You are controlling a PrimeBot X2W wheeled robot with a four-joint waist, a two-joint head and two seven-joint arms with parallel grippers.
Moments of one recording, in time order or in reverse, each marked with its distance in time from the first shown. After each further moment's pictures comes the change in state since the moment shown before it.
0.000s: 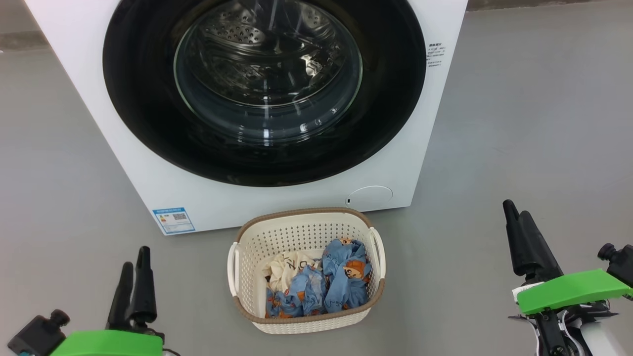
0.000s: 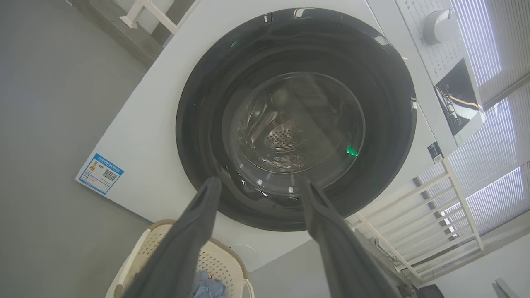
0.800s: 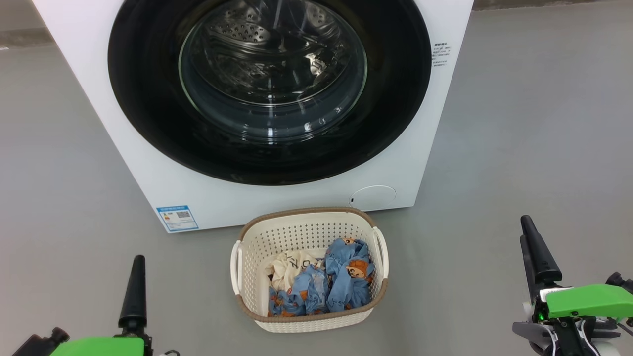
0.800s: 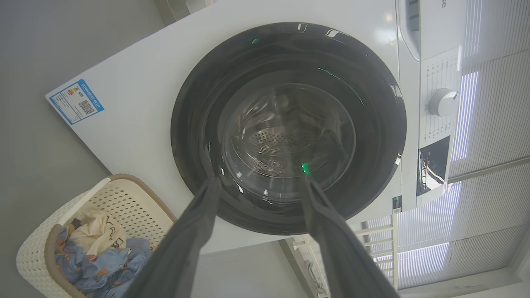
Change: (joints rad) left arm 0.019 -0.031 0.027 0.001 -0.379 0.000 0.071; right arm 0.038 0.056 -0.077 0.027 0.433 0.000 0.067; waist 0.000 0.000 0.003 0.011
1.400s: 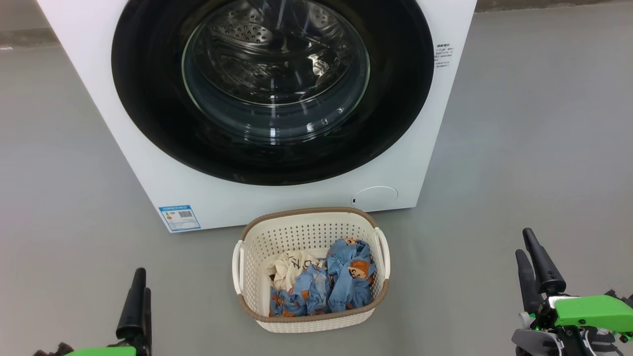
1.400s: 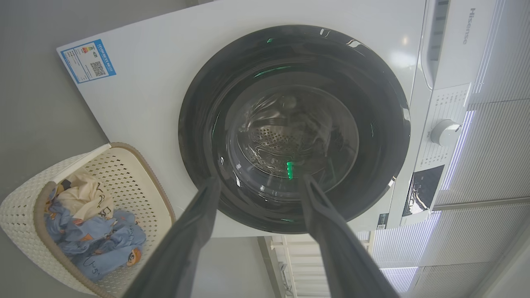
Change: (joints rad) left arm 0.023 -0.029 0.034 0.021 -0.134 0.000 0.055; right arm 0.021 0.040 -0.052 0.030 0.148 0.000 0.060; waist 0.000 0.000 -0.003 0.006
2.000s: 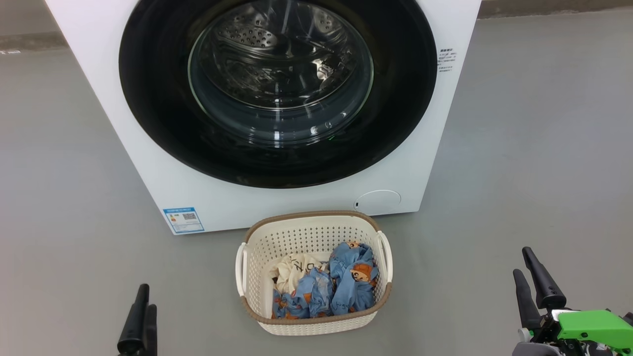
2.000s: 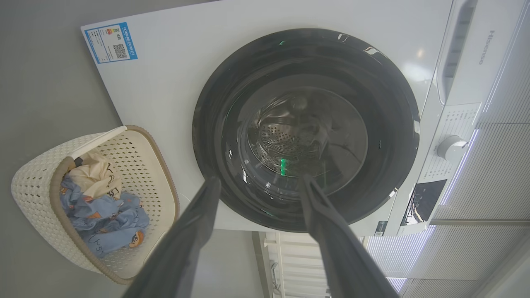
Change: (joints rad) left arm 0.021 -0.031 0.050 0.043 -0.044 0.000 0.070; right arm 0.022 0.026 -0.044 0.060 0.043 0.000 0.053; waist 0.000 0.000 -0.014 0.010
